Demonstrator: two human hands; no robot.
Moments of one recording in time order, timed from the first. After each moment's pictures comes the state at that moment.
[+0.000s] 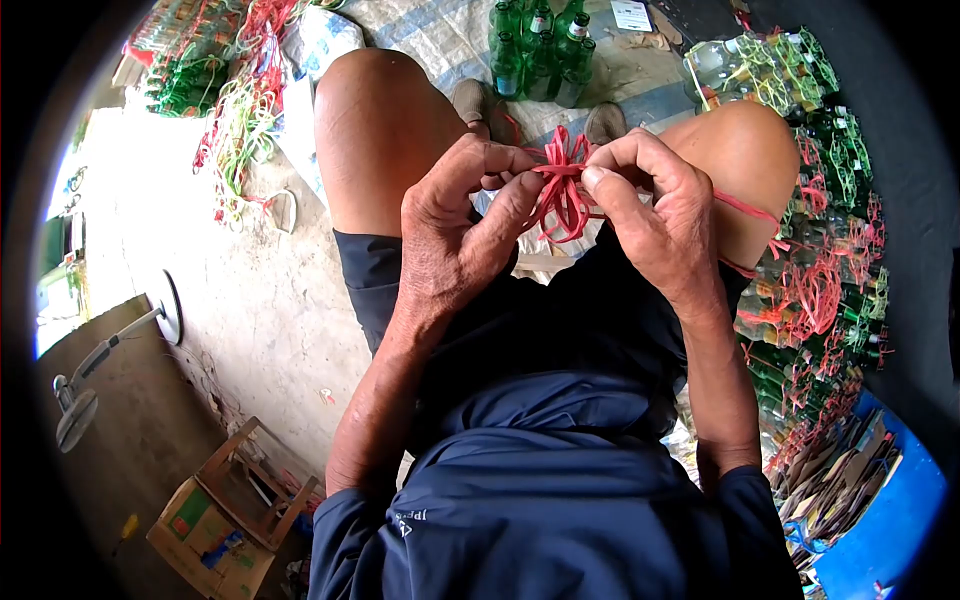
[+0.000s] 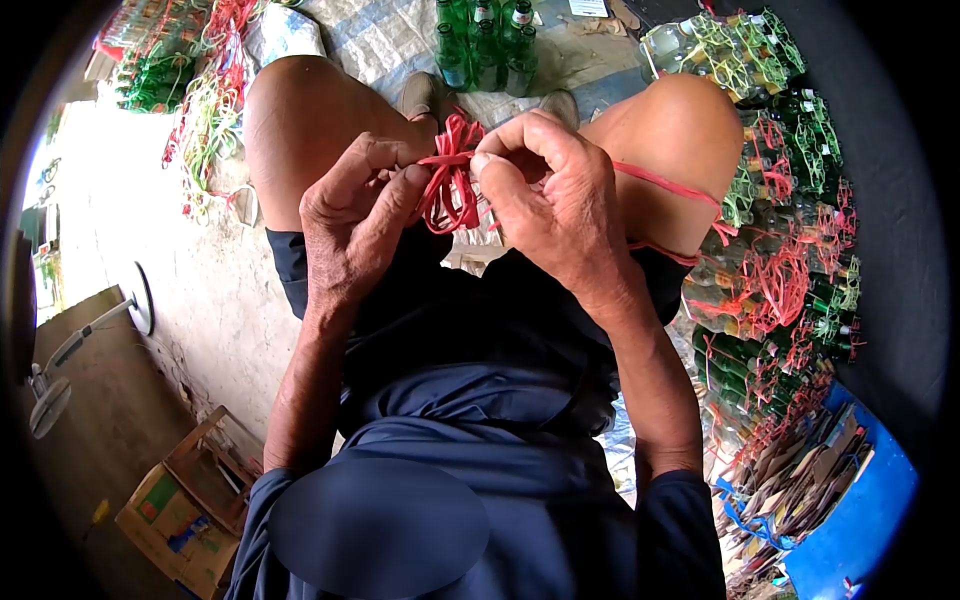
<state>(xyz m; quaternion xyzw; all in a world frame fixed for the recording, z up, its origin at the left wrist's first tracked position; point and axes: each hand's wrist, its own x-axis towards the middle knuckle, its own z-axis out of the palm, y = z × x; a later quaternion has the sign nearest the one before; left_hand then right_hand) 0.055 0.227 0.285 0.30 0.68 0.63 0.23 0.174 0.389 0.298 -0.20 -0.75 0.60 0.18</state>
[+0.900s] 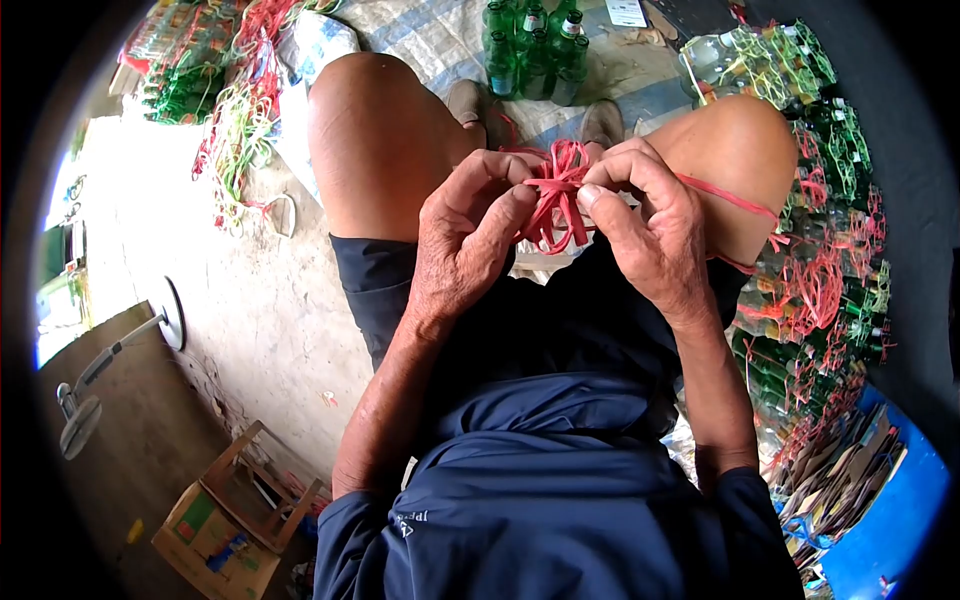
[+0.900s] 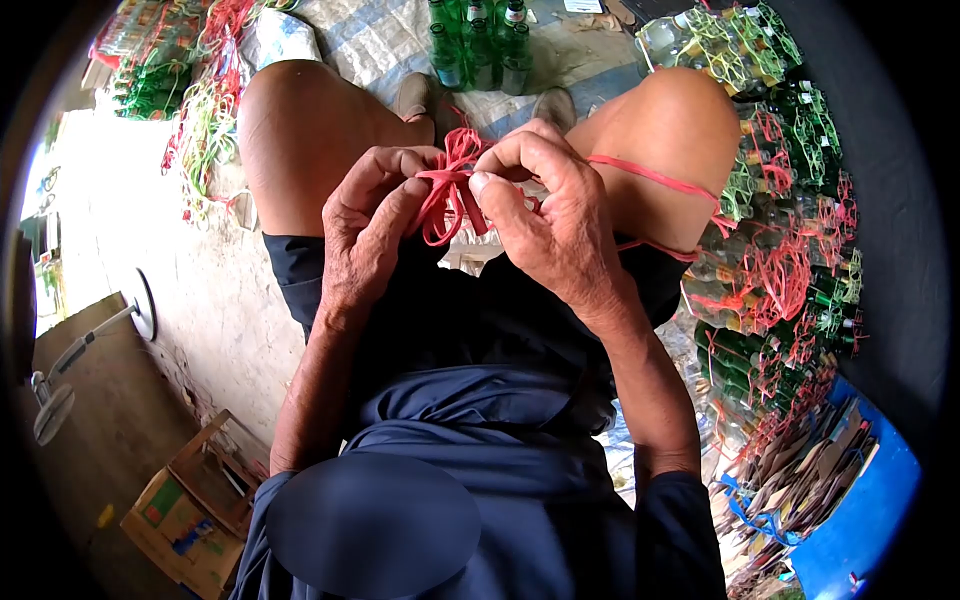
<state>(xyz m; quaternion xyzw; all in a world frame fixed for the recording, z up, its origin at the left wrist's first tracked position) 0.064 0.229 0.268 0.25 0.58 0.69 0.35 0.186 0.389 0.279 -0.14 -0.78 0.56 0.24</state>
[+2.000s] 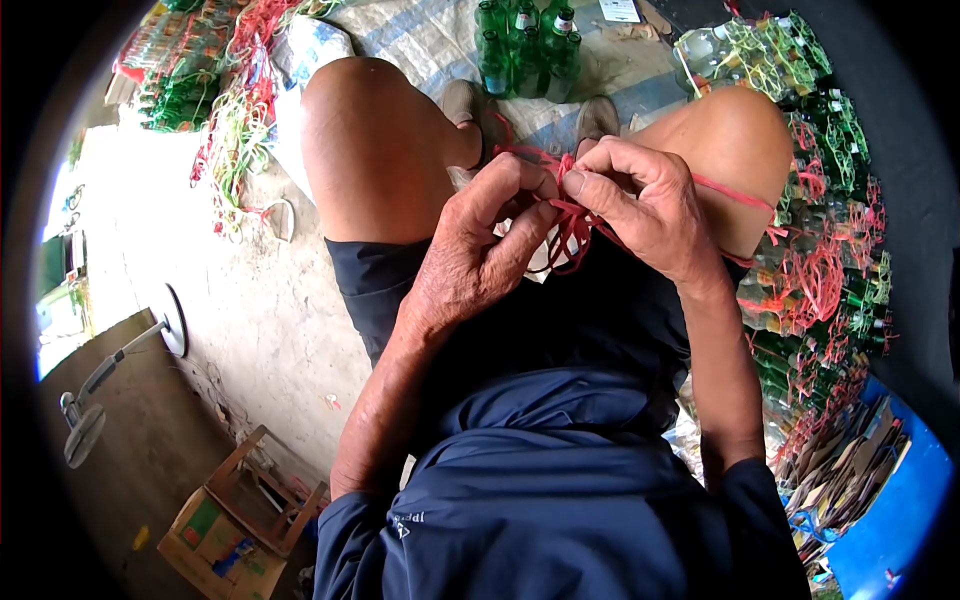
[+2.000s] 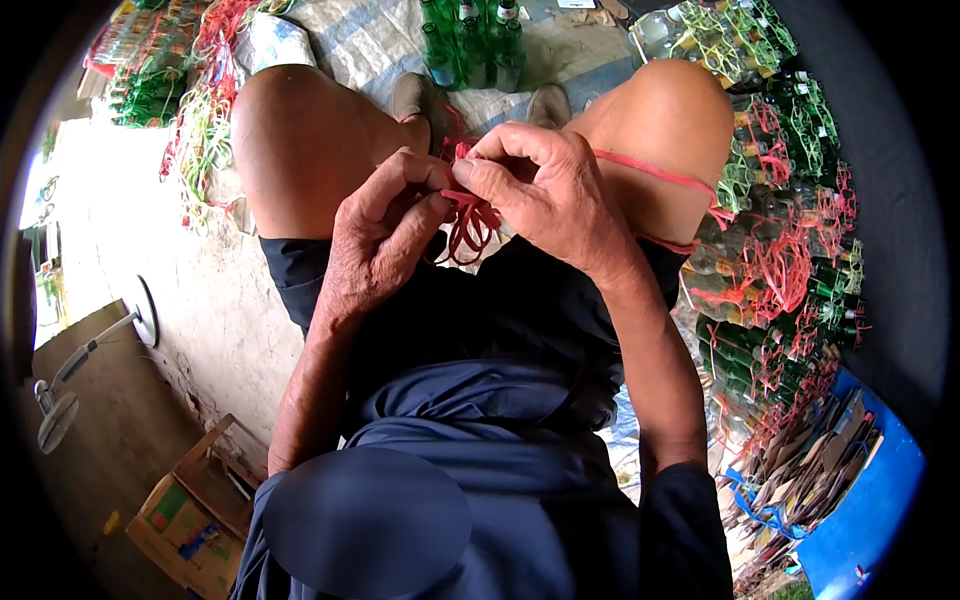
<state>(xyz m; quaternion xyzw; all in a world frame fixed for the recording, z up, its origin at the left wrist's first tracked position) 0.067 0.233 0.272 0.37 0.61 0.61 0.34 0.181 0.407 0.277 -0.15 -0.74 0.64 0.13</state>
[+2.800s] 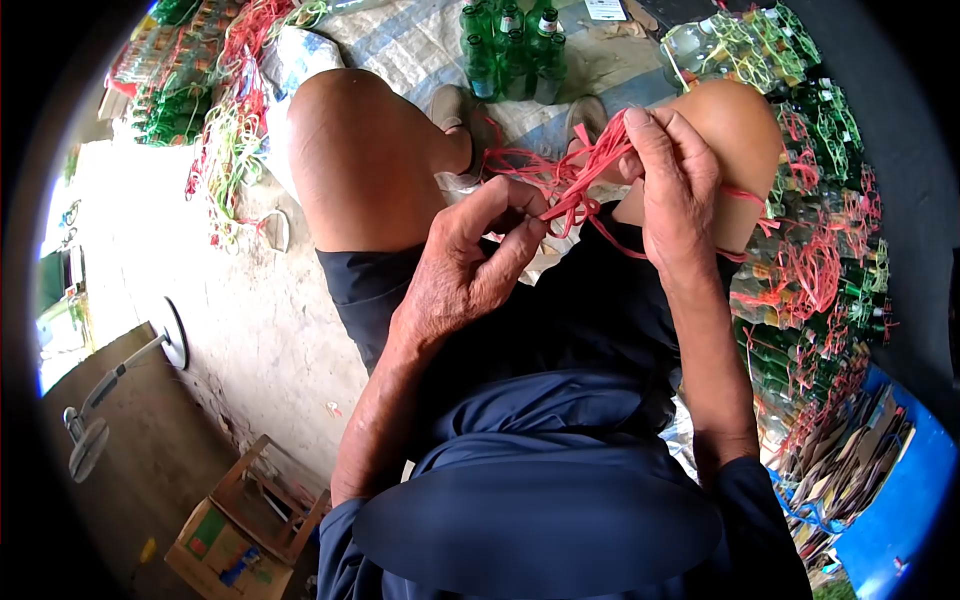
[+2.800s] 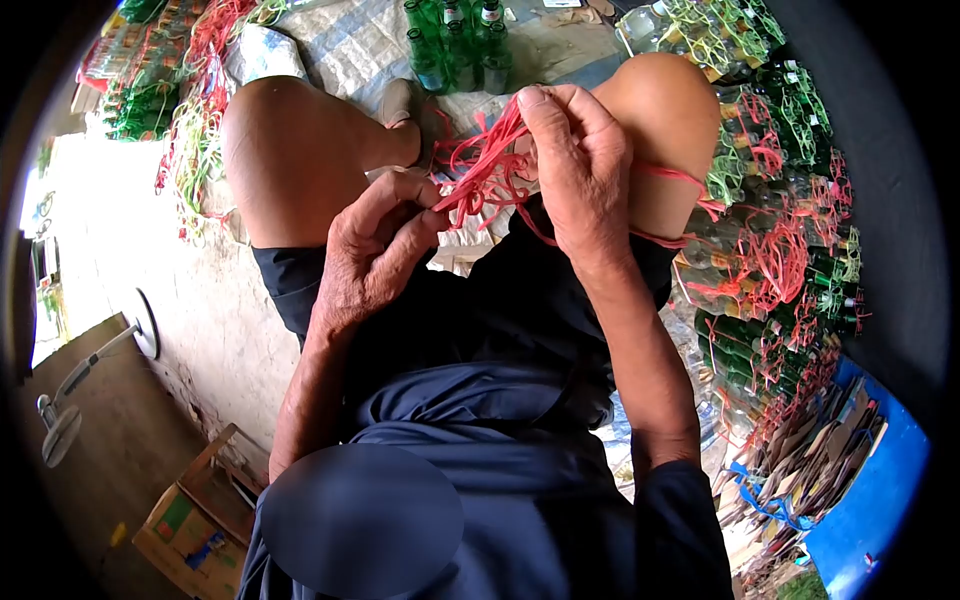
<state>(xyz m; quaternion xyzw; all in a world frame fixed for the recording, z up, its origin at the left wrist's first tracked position) 0.073 0.228 0.272 0.36 0.63 0.58 0.36 0.182 0.414 0.268 -0.30 -0.58 0.68 0.33</state>
